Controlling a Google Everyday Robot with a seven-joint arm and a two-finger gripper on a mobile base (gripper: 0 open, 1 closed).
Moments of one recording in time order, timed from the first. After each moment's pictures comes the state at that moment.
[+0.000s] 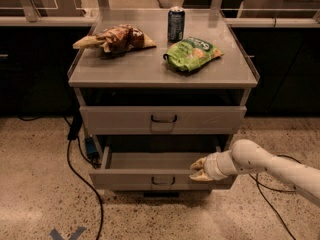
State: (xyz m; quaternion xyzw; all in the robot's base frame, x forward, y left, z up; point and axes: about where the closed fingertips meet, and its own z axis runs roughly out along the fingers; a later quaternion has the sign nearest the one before) arm 0.580 -0.151 0.437 -0.66 0.67 0.14 0.31
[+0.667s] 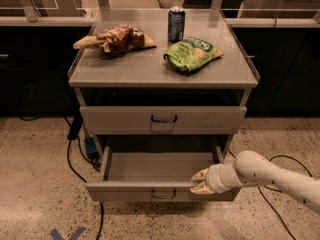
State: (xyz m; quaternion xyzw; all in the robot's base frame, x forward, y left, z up) arm 0.533 -0.148 0.431 -0.65 0.68 0.16 0.30
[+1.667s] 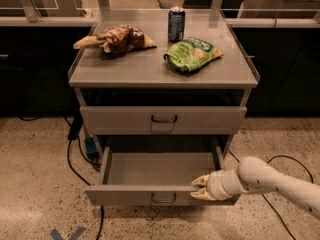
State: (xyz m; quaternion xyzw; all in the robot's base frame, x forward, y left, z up) arm 0.506 -0.145 0.428 -0.64 0.68 0.18 0.30
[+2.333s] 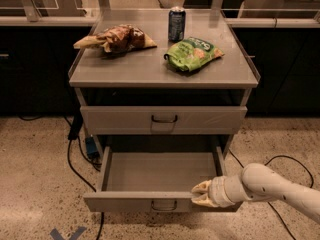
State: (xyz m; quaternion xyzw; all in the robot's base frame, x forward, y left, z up) arm 0.479 -0.144 0.439 -0.63 0.69 0.19 0.30
